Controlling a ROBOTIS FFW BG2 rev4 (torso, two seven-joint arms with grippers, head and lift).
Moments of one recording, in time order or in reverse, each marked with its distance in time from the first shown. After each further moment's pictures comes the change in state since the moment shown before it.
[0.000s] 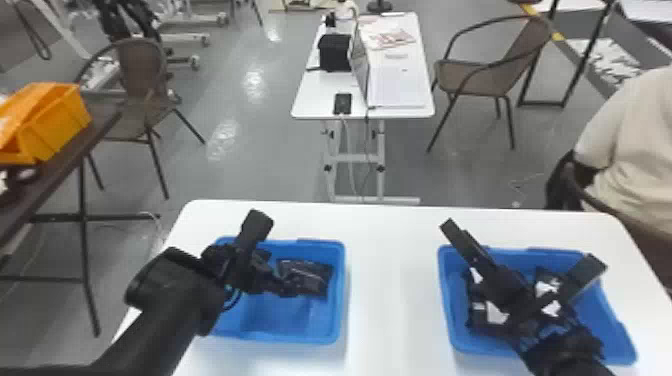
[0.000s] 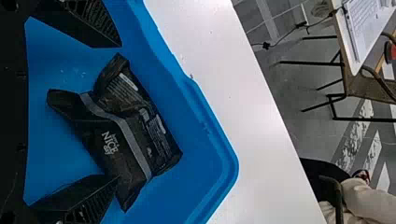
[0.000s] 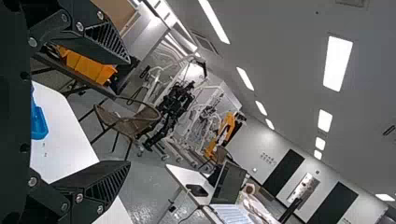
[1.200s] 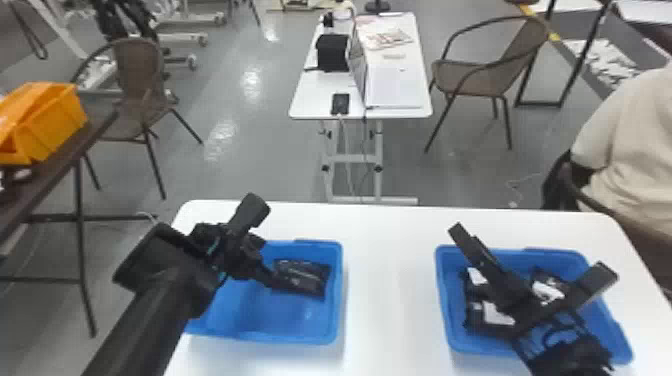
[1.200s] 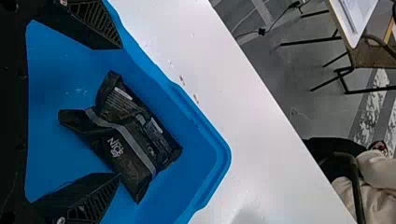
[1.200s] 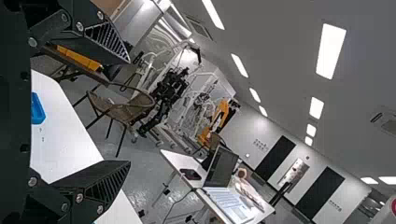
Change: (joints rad) left arm 0.096 0.017 -0.002 -0.337 -0.160 0.146 -0.200; right arm 0.053 0.000 -0.017 -0.068 -0.009 -0.005 -0.066
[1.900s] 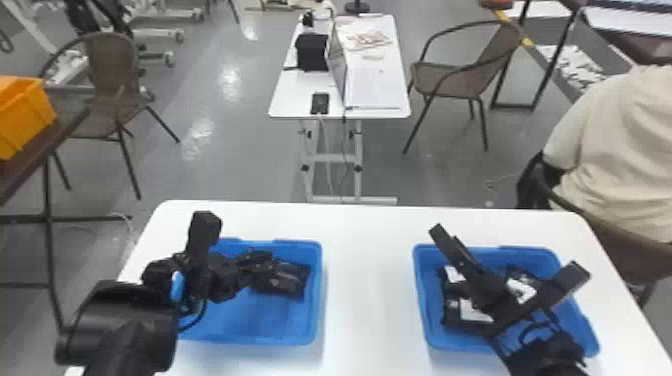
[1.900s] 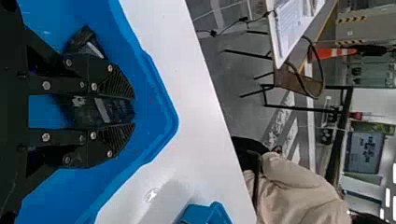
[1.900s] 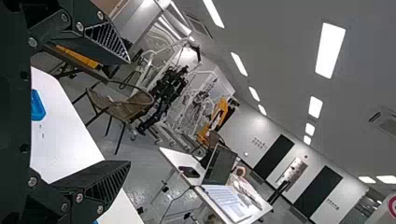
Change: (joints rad) left arm 0.264 -0.046 0.138 -0.326 0.274 -0.020 -0.016; right arm 0.011 0.000 -0.011 -0.010 0.008 0.000 0.000
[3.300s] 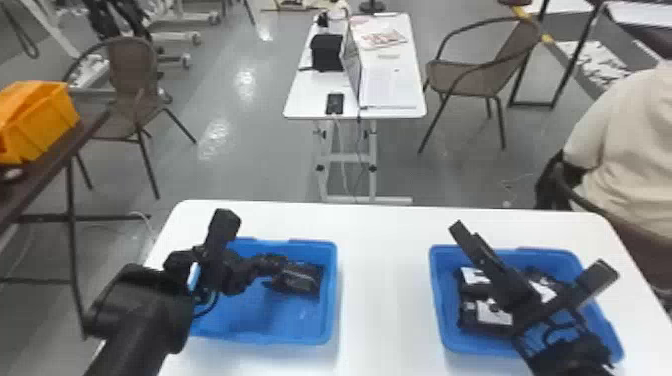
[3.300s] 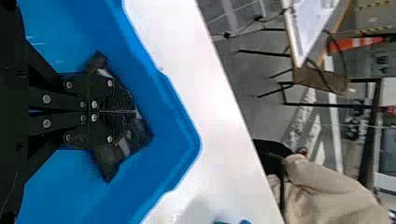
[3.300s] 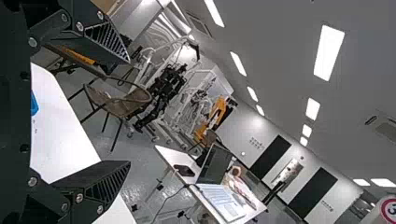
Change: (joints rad) left arm -0.141 0.053 -0.041 0.276 -0.023 -0.157 0.019; right arm -0.003 0.000 -0.011 -0.008 0.020 -0.008 0.000
